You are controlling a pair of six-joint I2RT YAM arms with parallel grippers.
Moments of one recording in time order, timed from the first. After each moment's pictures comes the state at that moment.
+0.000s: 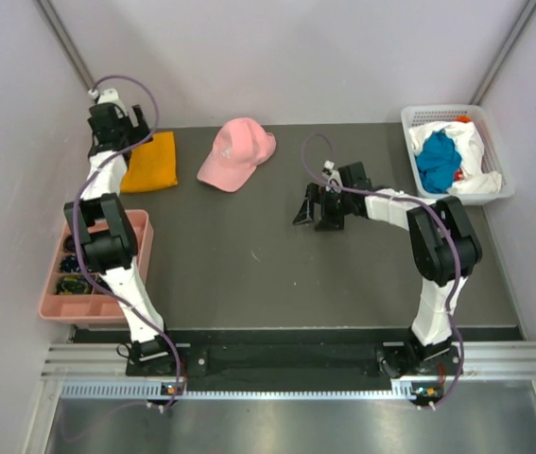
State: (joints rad) left arm 0.27 2.08 1.77 -0.07 0.02 -0.07; right arm 0.37 1.93 1.18 -0.16 -0.58 0.49
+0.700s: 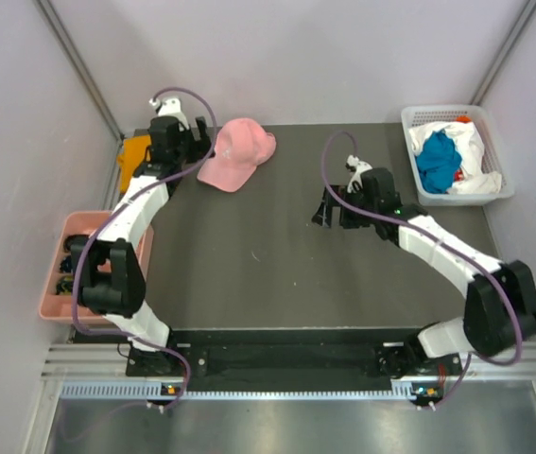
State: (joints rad) left arm -0.11 1.67 1.41 -0.10 -0.07 -0.24; right arm 0.41 1.44 0.96 -0.22 -0.27 0.40
